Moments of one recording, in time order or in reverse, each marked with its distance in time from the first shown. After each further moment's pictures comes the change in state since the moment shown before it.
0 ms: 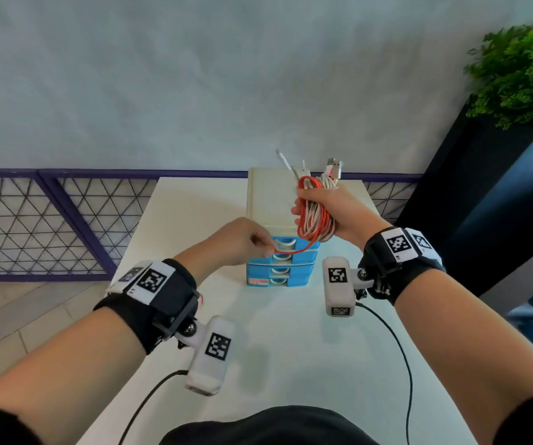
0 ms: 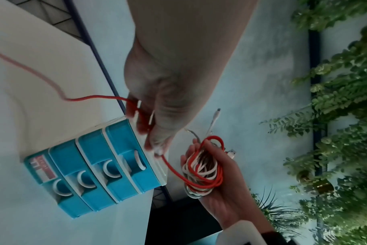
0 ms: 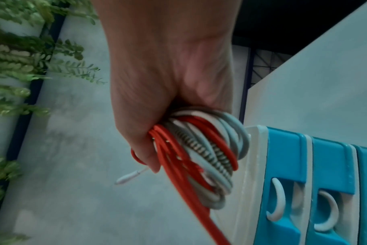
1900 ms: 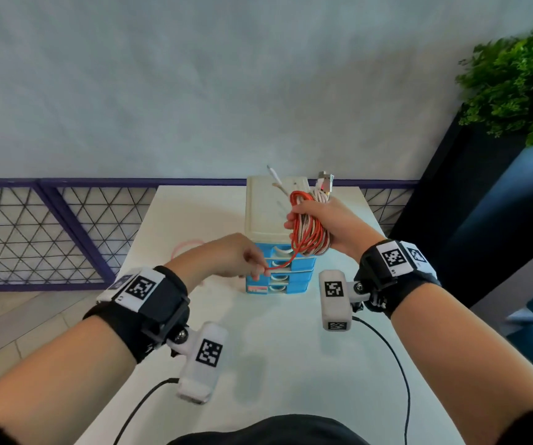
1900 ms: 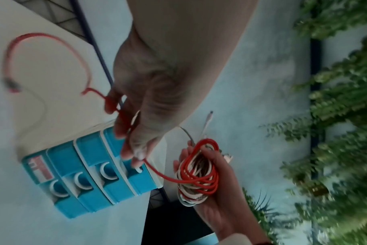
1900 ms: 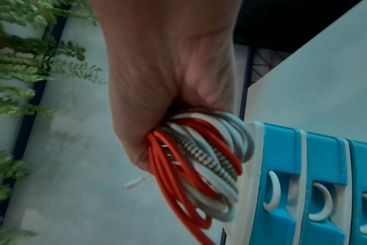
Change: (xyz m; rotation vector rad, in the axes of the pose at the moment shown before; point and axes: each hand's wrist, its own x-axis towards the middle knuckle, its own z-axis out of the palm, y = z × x) left_hand -0.011 -0.001 -0.011 0.107 -0.257 -0.039; right_hand -0.008 0.004 0.005 -0.017 -0.018 -0.007
